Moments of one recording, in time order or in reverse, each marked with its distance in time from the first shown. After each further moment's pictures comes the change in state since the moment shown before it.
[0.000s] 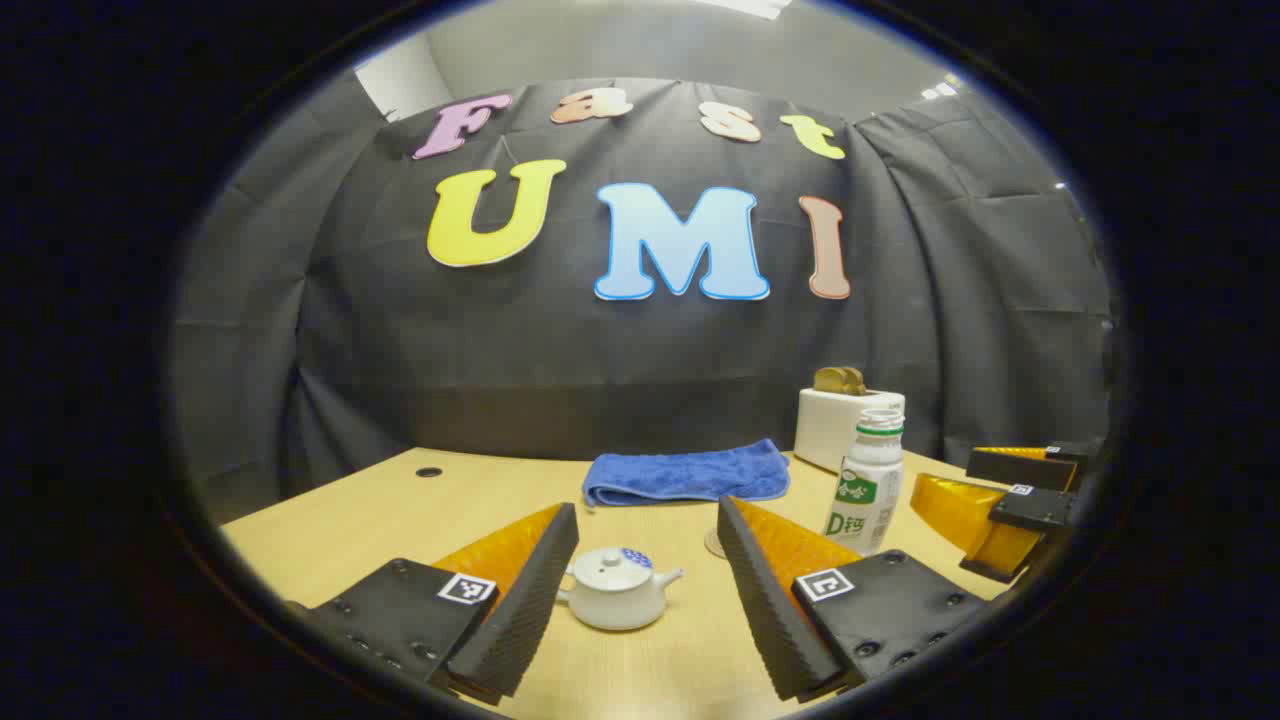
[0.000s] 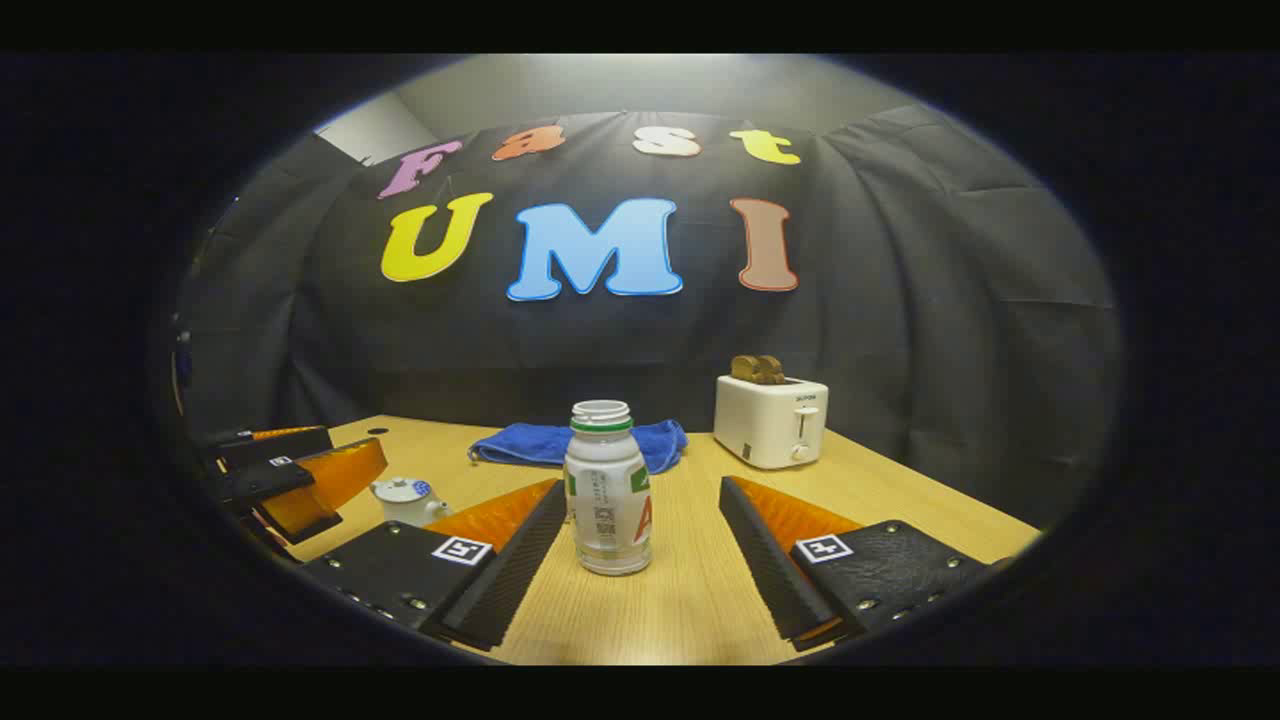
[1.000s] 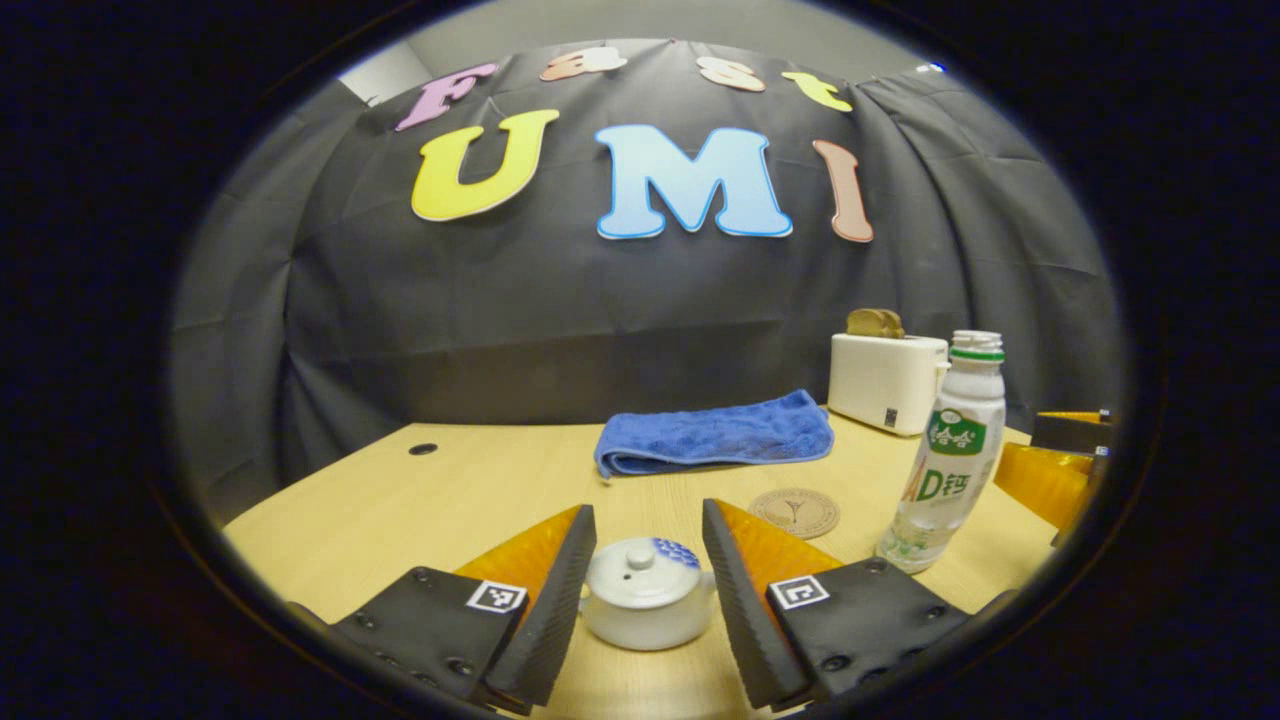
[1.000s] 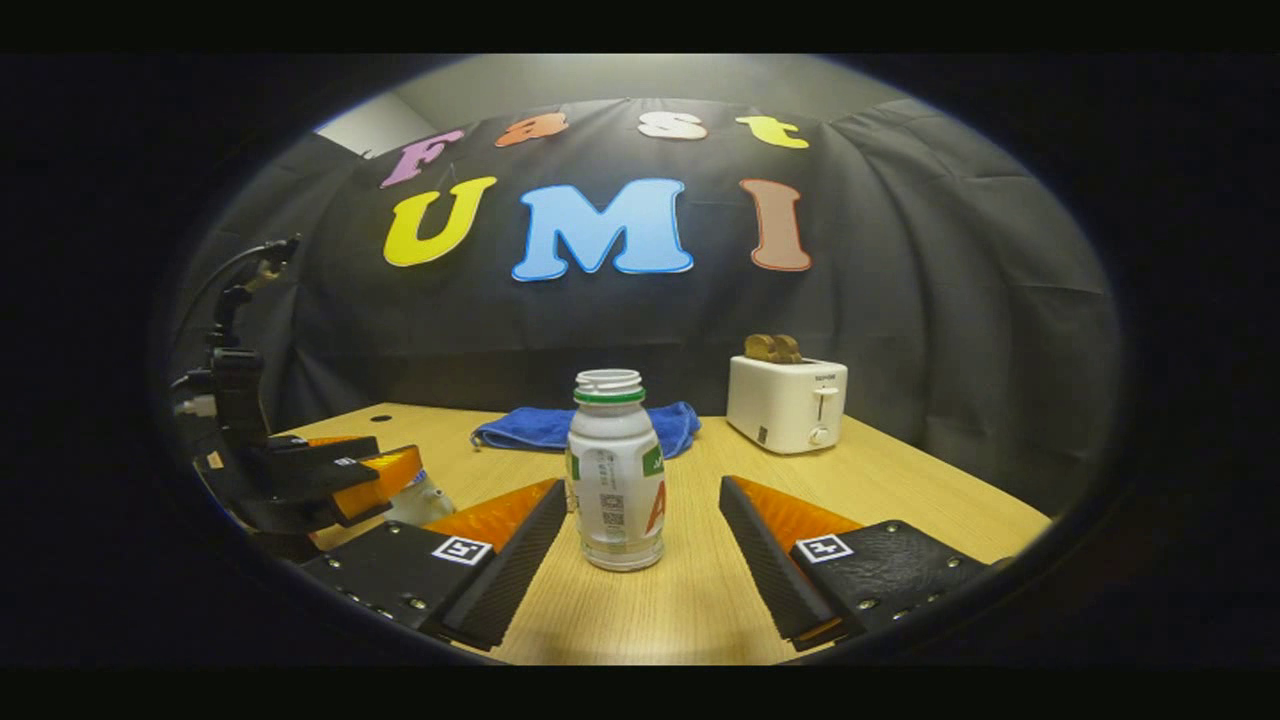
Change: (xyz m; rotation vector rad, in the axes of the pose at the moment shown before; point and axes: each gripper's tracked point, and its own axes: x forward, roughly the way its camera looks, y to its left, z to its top) left arm 0.072 0.023 -0.057 0.037 0.138 0.017; right arm 0.020 0.006 -0.026 0.001 0.055 0.030
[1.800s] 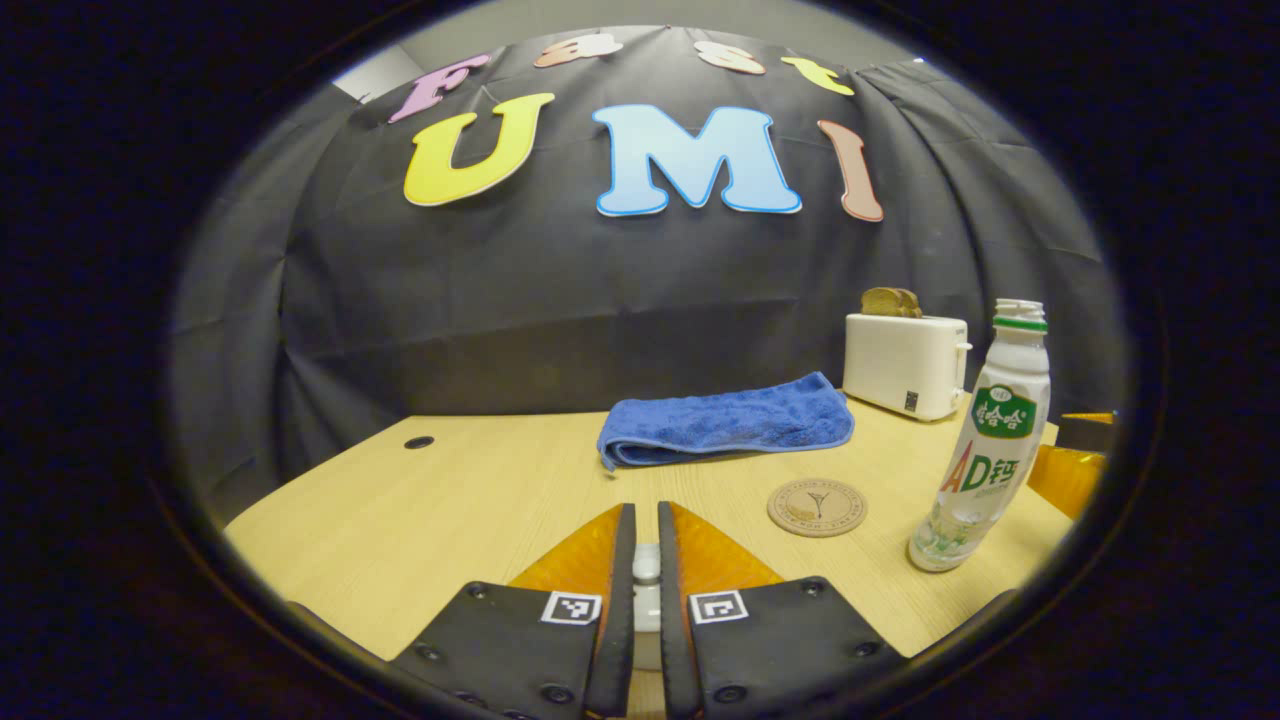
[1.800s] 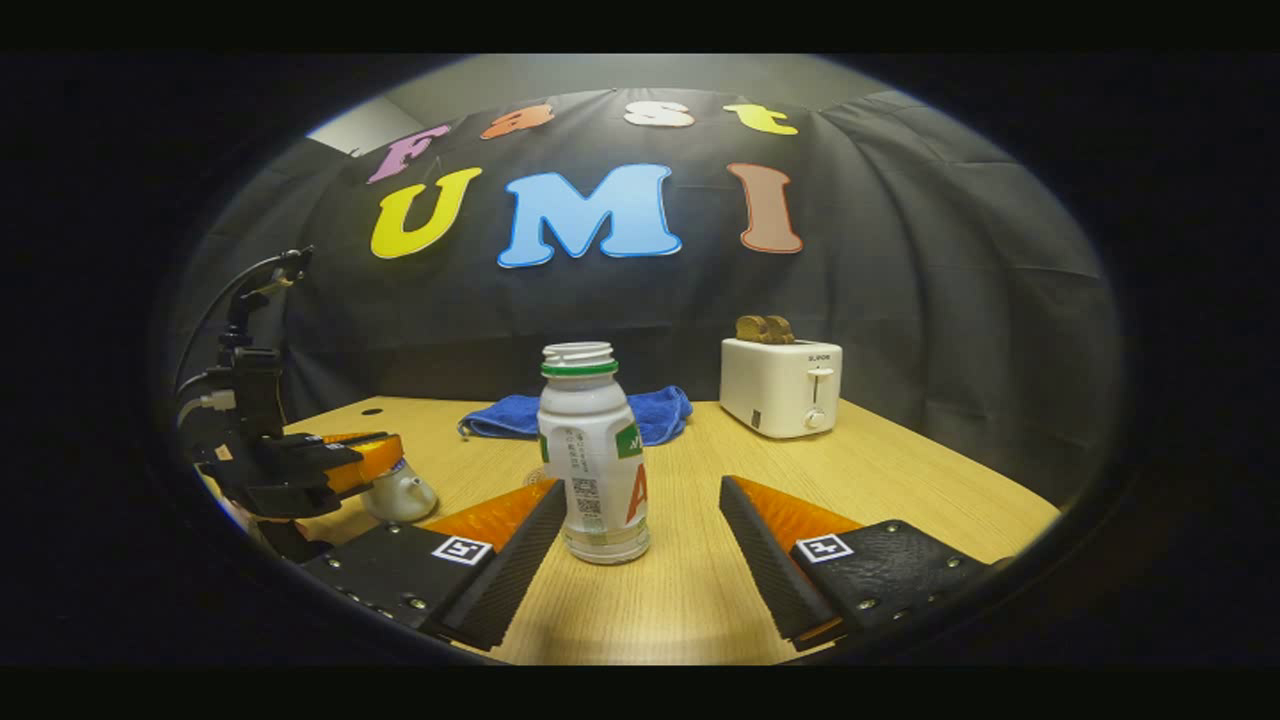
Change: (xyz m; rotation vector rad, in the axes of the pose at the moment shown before) left arm 0.018 0.002 -0.006 0.038 0.021 0.018; right arm 0.007 -0.012 -0.013 0.016 0.032 -0.015
